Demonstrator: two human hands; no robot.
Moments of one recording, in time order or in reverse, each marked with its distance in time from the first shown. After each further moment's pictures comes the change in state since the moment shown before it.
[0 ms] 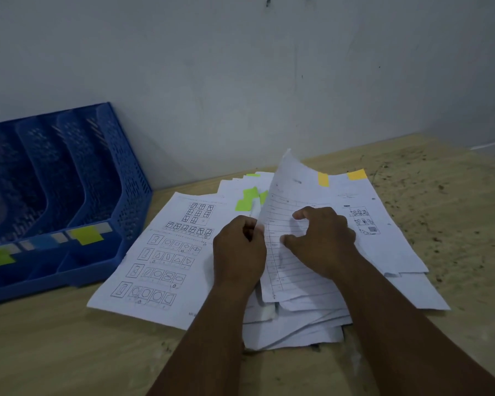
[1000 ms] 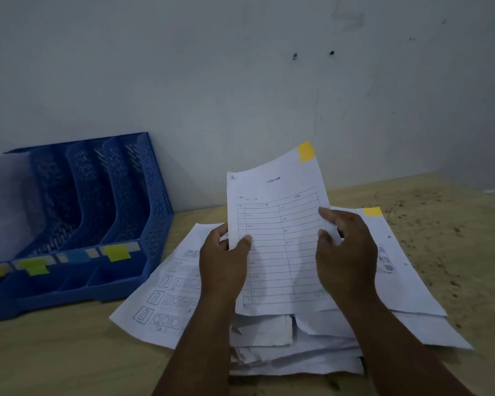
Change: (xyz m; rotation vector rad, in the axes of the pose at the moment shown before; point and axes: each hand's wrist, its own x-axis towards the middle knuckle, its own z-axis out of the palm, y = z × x) left_hand 0.026 0.001 -0.051 -0.447 0.076 -0.237; right_hand -0.009 -0.027 -0.008 0.548 0.541 -0.232
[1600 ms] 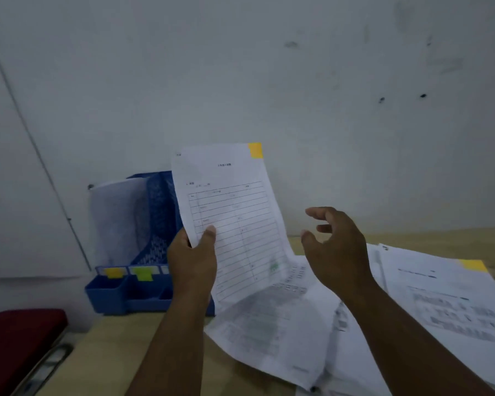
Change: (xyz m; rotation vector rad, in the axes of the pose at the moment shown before) left_hand 0.045 0.060 -0.167 -0.188 0.382 0.140; right_hand 0.008 -0.115 0.098 0.146 -0.324 -0.117
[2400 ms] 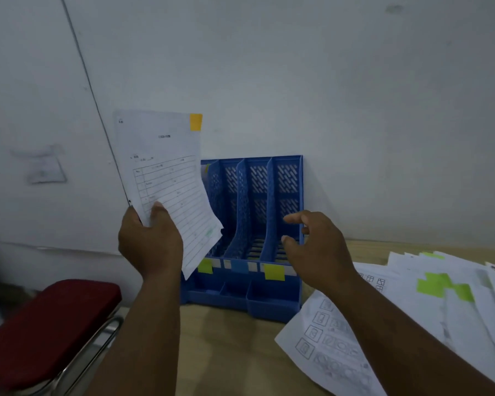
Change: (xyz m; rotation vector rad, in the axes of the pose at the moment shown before) left_hand 0.116 0.002 -0.133 0.289 0.600 0.410; right_hand 0.000 -0.042 0.153 -0.007 -0.320 -0.119
